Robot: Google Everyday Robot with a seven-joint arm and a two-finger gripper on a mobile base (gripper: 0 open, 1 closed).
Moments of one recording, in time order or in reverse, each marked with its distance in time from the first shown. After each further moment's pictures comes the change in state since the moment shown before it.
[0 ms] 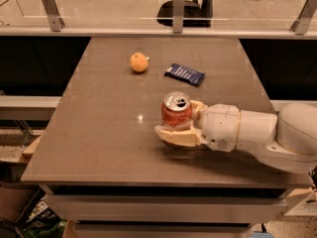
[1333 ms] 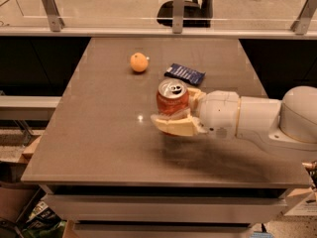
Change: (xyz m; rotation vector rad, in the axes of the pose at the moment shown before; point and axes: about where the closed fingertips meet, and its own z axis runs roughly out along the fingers) arm -0.034 0.000 0.003 0.009 0.025 -0.032
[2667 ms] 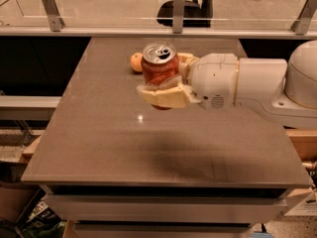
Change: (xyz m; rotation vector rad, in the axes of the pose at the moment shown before) arm -0.084 0.001 0.009 -0.015 -0.005 -0.102
